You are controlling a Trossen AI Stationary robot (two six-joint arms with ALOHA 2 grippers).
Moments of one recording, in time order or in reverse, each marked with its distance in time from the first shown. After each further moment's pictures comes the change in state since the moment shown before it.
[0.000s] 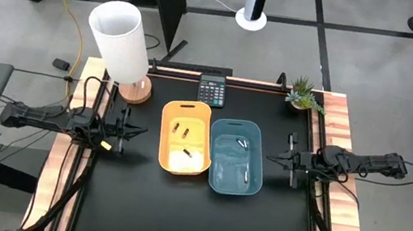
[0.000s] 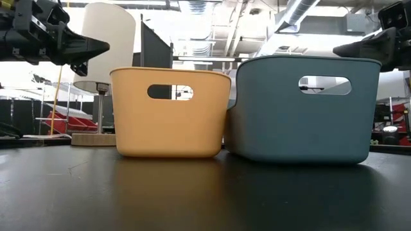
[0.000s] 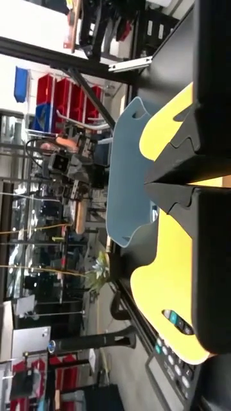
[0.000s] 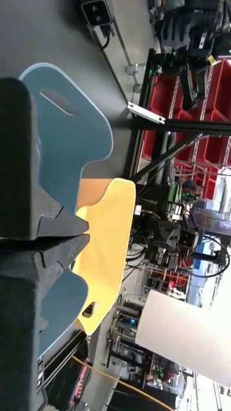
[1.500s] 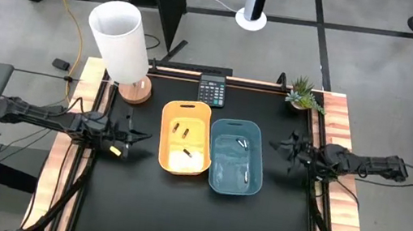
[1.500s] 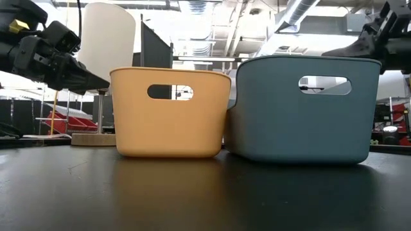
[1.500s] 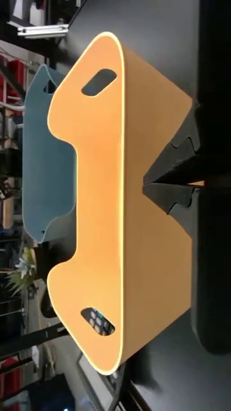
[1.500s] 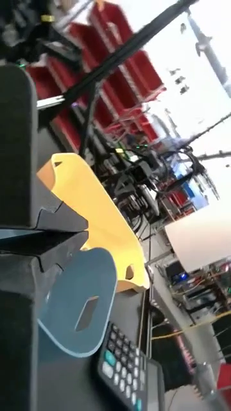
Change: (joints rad) left arm 0.002 0.165 -0.001 -0.139 -0.030 0.025; right arm -0.048 0.000 -0.002 0.035 0.230 0.685
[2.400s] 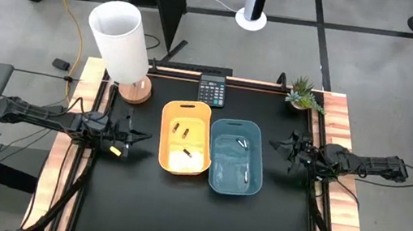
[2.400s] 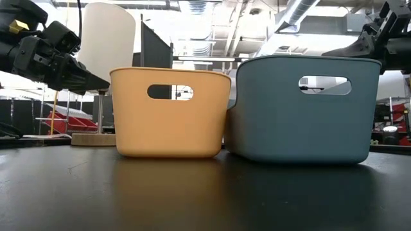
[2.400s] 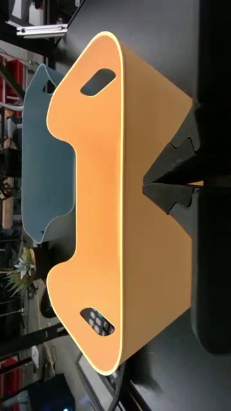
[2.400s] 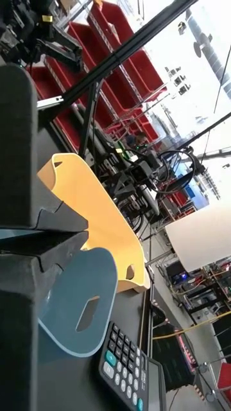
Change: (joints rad) left arm 0.000 0.004 0.000 0.000 0.000 0.002; right arm -0.007 0.000 0.000 -0.005 -0.001 0.023
